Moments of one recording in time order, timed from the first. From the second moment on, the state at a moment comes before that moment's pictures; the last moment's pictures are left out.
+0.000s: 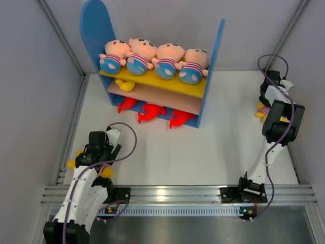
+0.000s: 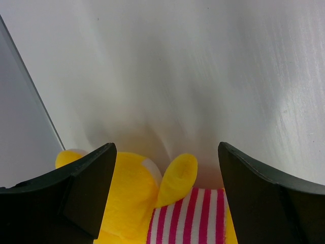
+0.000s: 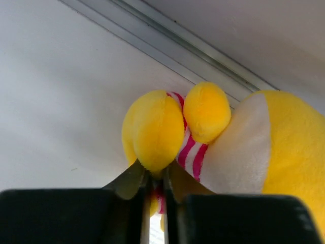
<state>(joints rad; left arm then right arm) -0.05 0.67 0.47 -0.70 -0.15 0.46 -0.29 2.09 1.61 -0.51 0.47 0.58</state>
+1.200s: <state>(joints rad) -0.05 0.56 0.47 -0.70 -0.14 0.46 1.01 1.28 1.81 -0.75 0.08 -0.21</state>
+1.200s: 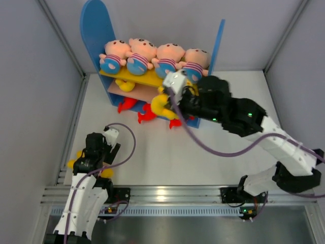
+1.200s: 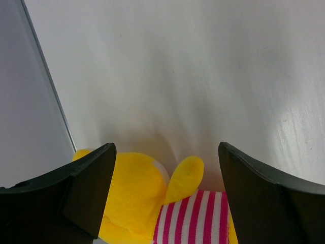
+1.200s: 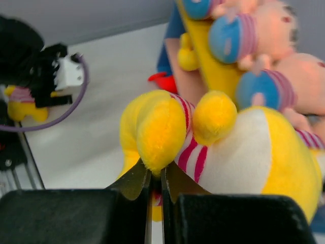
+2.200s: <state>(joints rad) -0.05 0.57 0.47 -0.70 -0.14 0.47 1.01 2.01 2.14 -1.03 0.04 -1.15</state>
